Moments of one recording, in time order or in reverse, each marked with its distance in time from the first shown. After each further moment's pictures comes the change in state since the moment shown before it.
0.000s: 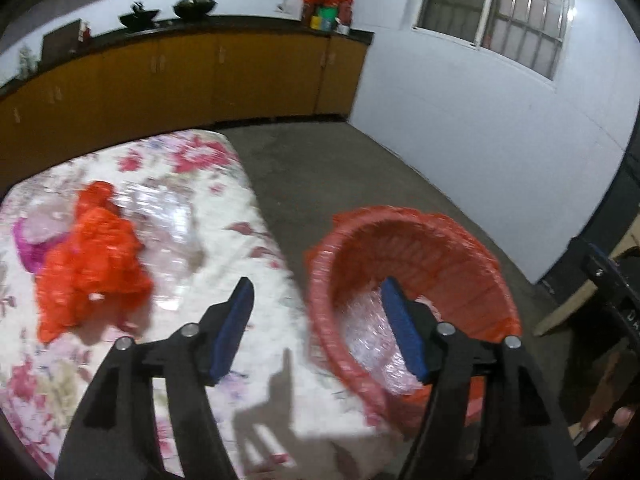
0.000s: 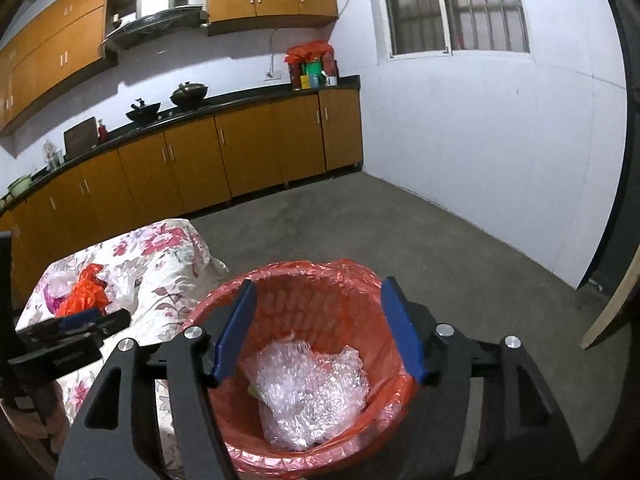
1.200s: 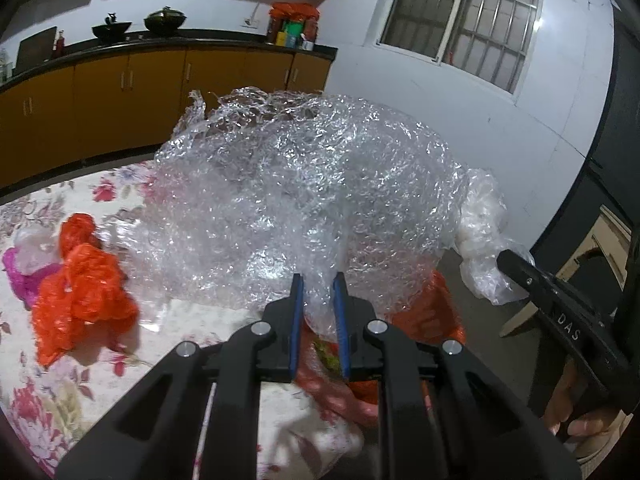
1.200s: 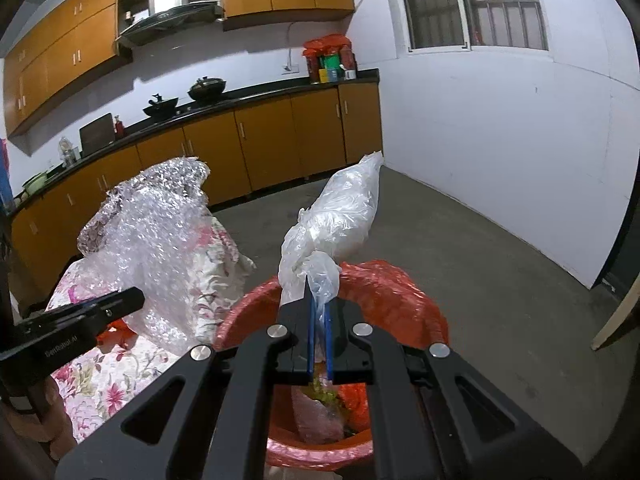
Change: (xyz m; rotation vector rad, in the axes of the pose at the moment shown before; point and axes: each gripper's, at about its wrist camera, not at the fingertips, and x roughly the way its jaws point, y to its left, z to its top) left arm -0.037 -0.025 0.022 0.025 -0.033 -0.180; right arm -0.006 0.018 0.011 0.010 0.038 0.061
